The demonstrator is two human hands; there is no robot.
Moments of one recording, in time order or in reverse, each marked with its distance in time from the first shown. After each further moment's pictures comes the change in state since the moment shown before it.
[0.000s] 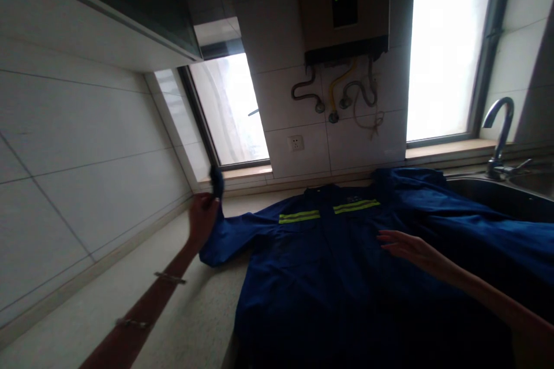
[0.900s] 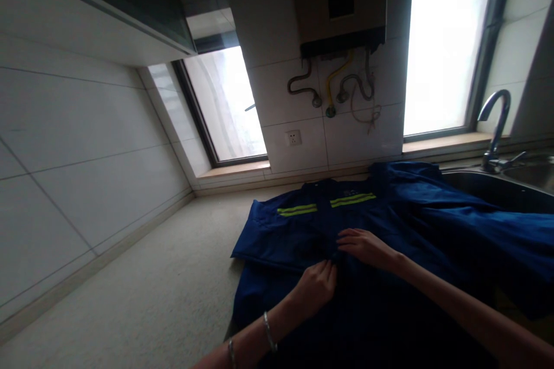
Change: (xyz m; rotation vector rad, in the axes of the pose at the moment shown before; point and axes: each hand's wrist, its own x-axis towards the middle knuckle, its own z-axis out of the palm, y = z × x) left_hand -0.233 0.156 0.091 0.121 -0.849 0.953; right_hand 0.057 0.012 0.065 -1.219 -0.326 -0.656
